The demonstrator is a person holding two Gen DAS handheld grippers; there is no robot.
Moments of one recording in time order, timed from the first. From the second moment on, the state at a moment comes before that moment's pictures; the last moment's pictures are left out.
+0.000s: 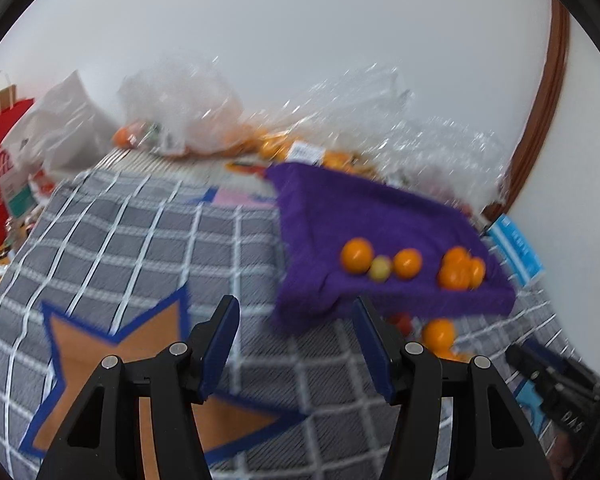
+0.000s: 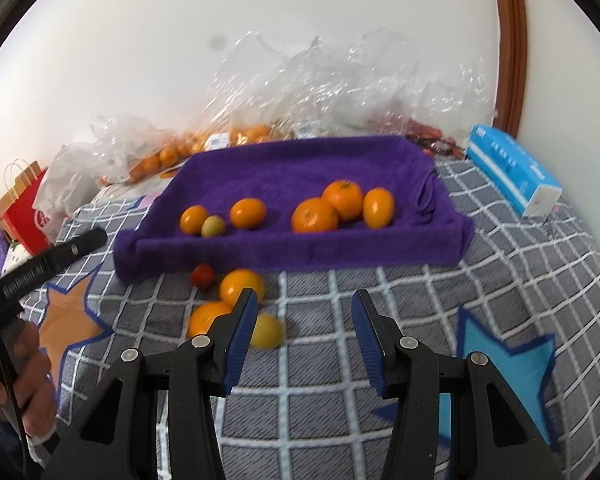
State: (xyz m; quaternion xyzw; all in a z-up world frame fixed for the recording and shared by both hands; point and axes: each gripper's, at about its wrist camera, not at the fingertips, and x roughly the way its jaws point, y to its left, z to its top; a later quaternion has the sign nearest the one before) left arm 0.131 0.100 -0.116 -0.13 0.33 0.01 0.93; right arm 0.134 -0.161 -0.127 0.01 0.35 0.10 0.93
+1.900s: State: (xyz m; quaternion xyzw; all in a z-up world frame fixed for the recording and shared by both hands) left arm 0.127 0.104 -0.151 -0.16 0.37 -0.02 0.91; right arm 0.152 -0.178 -0.155 -0.03 0.34 0.08 0.94
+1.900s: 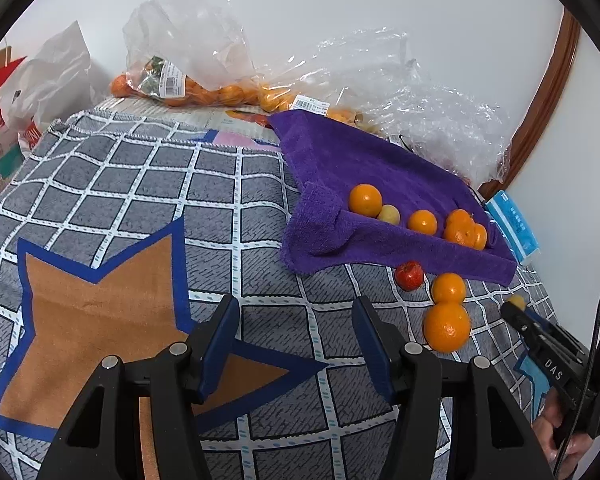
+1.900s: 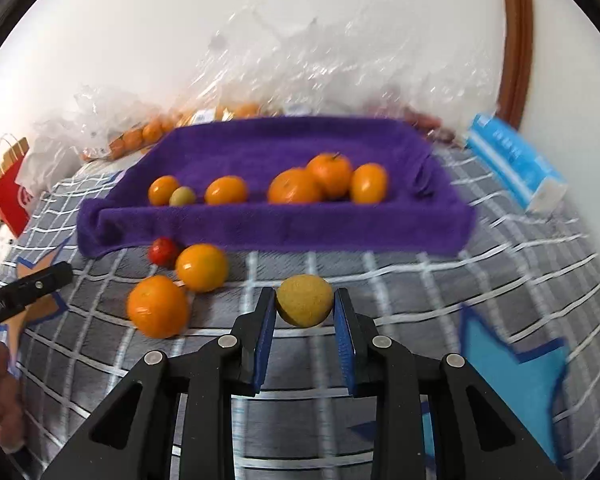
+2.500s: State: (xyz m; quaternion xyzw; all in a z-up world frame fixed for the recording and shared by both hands) left arm 0.133 0.068 -0.150 -0.09 0.40 0.02 0.91; right arm 0.155 -0.216 -0.151 0.01 0.32 0.12 0.94
